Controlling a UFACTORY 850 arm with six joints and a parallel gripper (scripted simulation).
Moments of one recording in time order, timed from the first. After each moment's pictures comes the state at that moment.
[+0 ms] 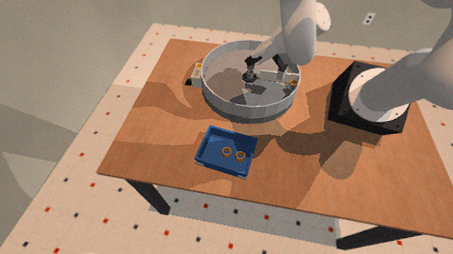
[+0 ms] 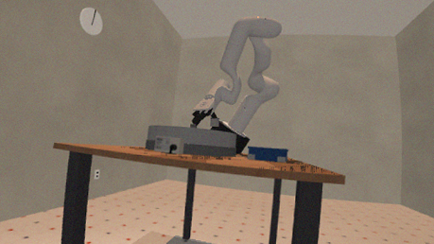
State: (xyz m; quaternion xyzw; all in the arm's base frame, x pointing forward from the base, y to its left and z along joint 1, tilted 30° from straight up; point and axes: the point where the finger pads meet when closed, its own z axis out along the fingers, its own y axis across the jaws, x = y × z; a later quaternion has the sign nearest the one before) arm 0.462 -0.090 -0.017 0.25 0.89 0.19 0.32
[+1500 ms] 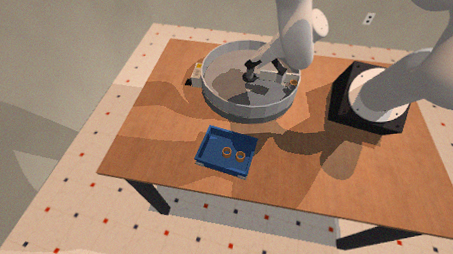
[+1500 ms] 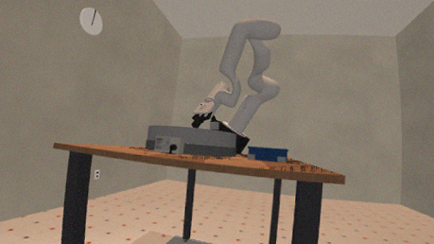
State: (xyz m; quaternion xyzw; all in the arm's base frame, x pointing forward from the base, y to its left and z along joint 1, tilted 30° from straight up) arm 0.463 -0.082 -0.032 0.25 0.89 0.19 0.32
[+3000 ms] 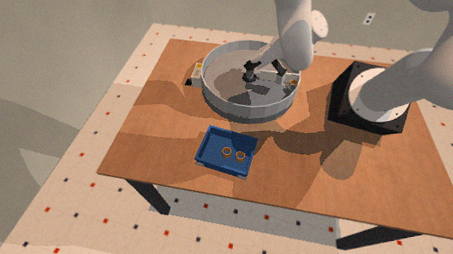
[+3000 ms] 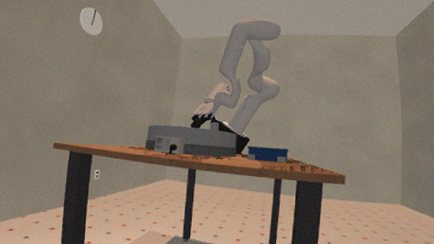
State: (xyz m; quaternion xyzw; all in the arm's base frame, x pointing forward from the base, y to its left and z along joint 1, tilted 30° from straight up) arm 0.463 -0.080 -0.036 0.25 0.89 0.19 0.32
